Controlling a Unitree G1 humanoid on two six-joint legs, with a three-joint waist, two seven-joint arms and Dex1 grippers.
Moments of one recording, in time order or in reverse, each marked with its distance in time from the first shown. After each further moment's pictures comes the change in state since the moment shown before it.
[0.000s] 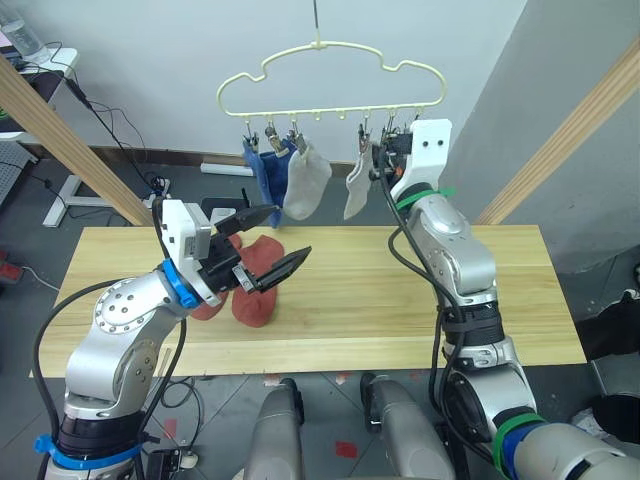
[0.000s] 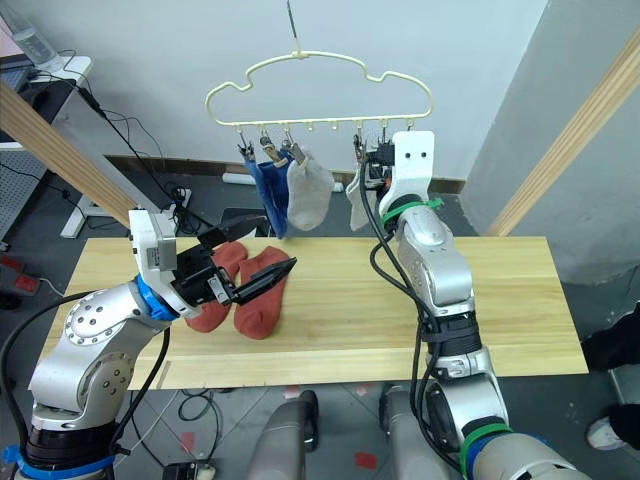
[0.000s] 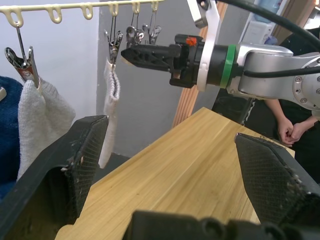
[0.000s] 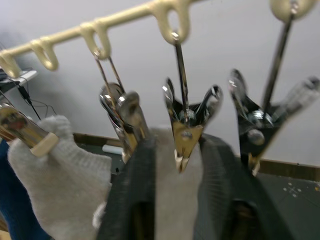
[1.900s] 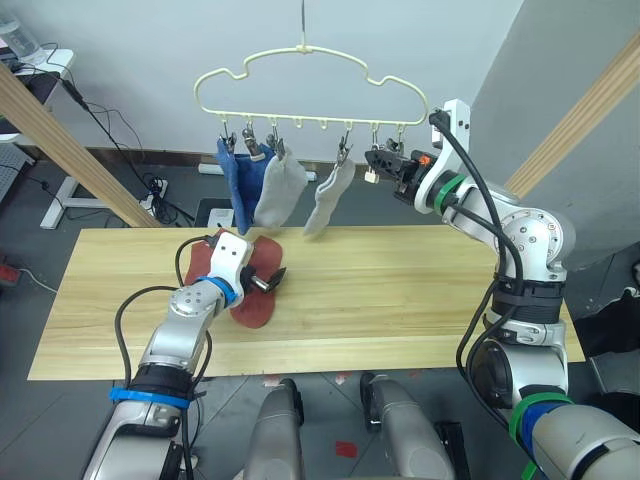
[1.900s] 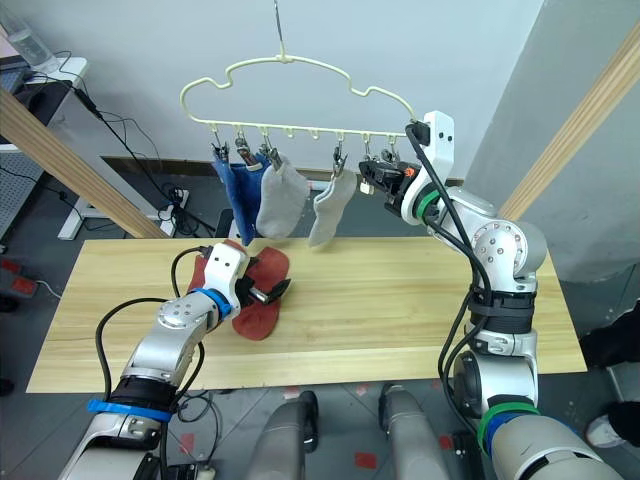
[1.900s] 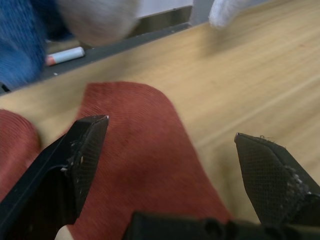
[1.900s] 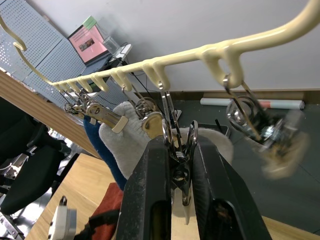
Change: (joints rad) left arm -0.233 -0.112 -0.215 0.829 0.505 -0.178 0.253; right arm -0.089 -0.172 -0.229 -0.096 0.534 0.594 0.180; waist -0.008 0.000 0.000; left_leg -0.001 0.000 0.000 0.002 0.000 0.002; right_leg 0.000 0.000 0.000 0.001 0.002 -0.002
